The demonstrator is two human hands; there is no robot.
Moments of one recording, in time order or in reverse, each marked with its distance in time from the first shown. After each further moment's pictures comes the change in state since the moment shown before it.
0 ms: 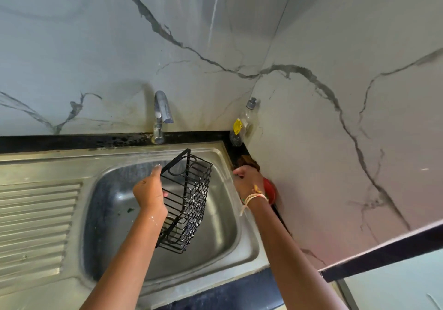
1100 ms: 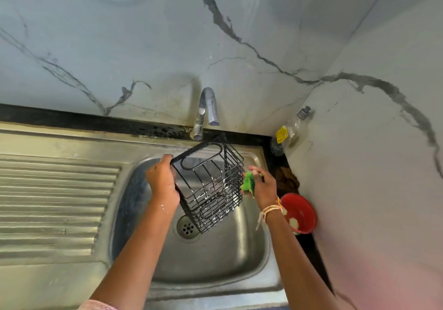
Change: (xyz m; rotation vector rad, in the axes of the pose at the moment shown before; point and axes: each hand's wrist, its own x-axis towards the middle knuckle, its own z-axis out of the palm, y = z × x) left_hand 0.072 0.022 -0.013 -0.194 0.110 0.076; right_hand 0.028 -0.029 0.063 0.583 -0.167 0.025
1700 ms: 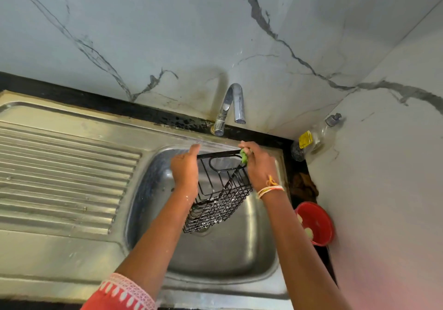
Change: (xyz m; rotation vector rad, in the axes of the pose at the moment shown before) left_hand -0.007 0.001 0.007 0.205 0.003 0.092; right_hand -0.007 -0.072 0.047 -0.667 -0.145 -0.516
